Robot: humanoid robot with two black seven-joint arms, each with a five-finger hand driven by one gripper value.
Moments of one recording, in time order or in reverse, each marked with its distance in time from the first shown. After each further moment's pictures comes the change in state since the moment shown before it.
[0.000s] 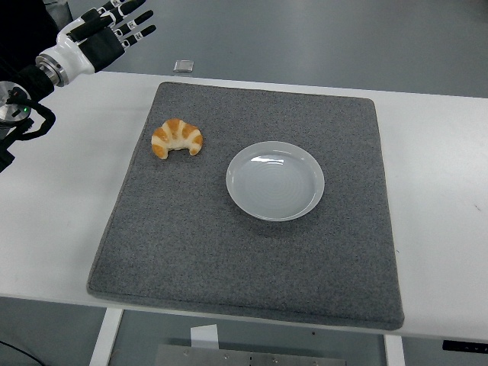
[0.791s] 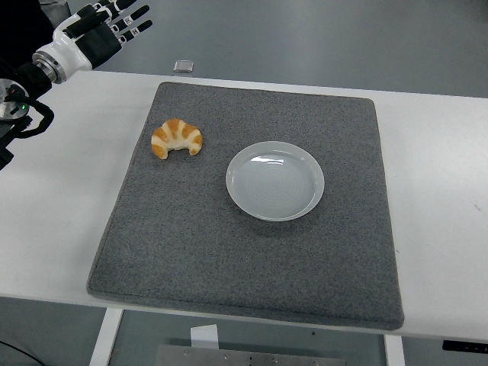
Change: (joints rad) left arm 0.003 0.000 -0.031 0.003 0.055 0.002 -0.009; right arm 0.000 0.000 0.000 0.000 0.000 0.000 0.000
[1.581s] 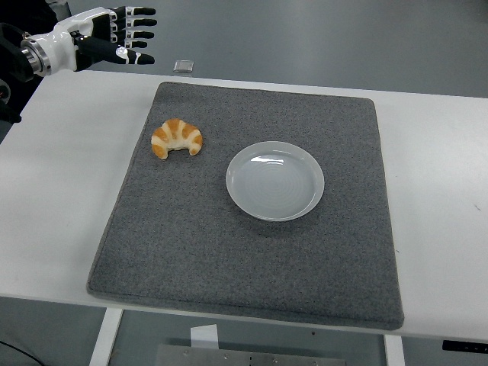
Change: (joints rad) left arm -0.039 0.132 0.001 -0.160 0.851 -0.003 -0.076; right arm 0.000 0.000 0.000 0.000 0.000 0.000 0.000
